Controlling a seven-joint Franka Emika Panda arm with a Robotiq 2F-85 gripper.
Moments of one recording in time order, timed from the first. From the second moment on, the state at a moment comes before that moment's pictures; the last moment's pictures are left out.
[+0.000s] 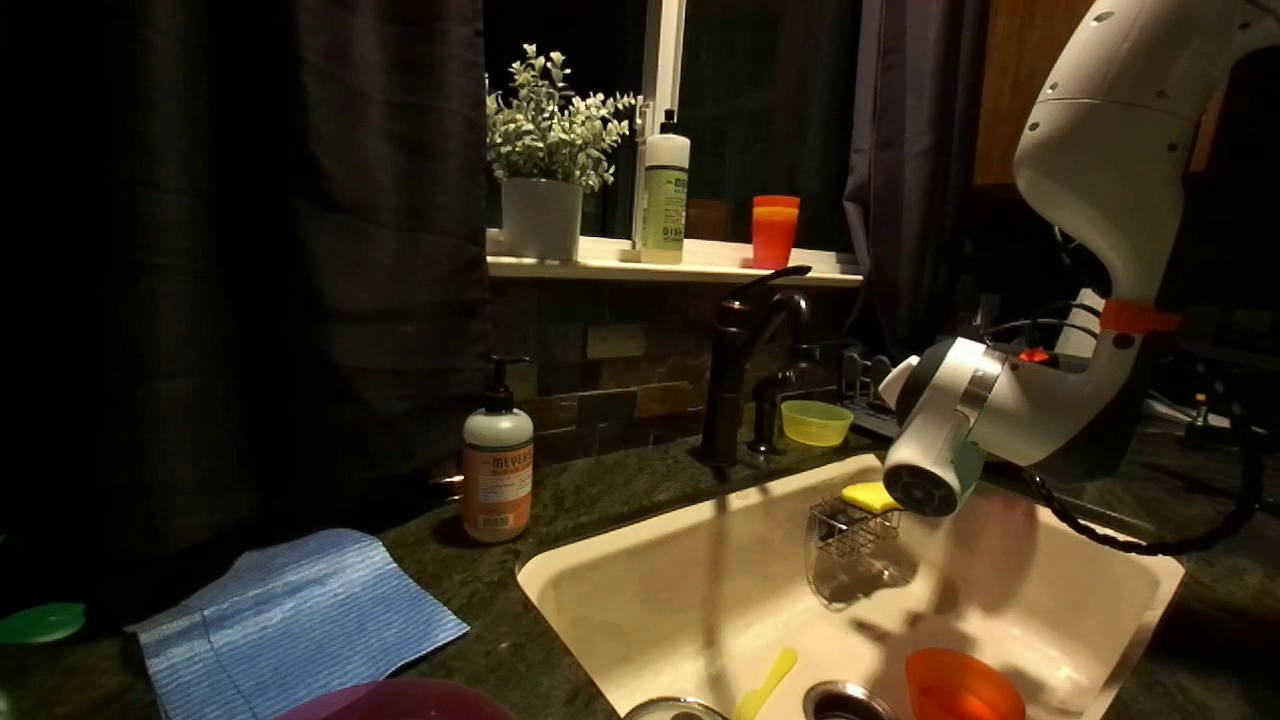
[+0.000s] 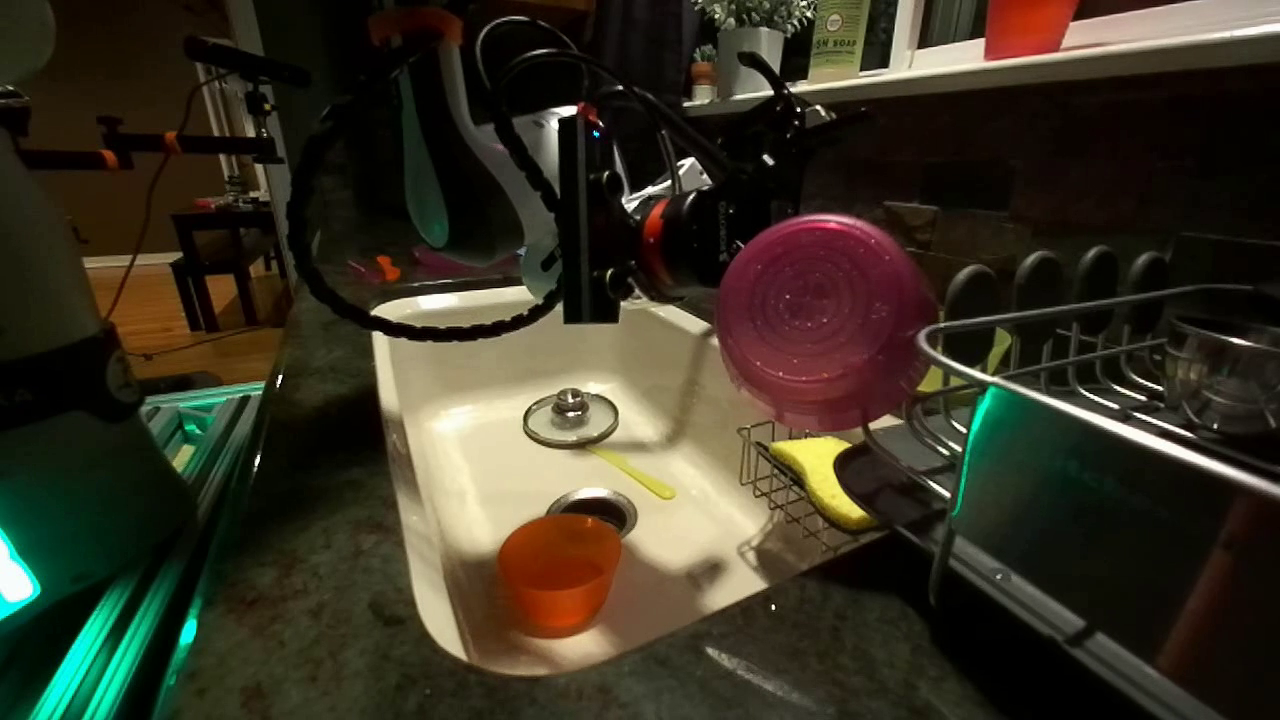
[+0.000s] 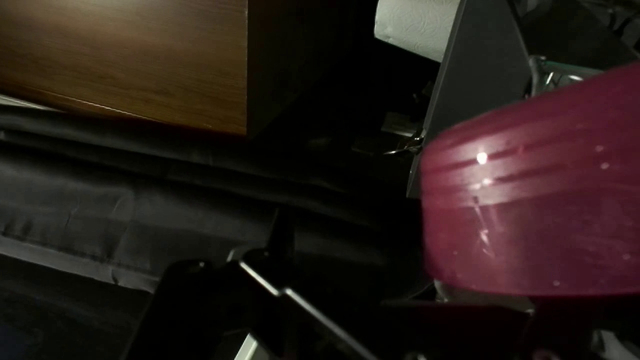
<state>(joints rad) 0.03 0.38 0.09 -2.51 -1.85 1.32 1.15</state>
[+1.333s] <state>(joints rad) 0.03 0.25 0.15 -2.38 -1.48 1.66 1.16</state>
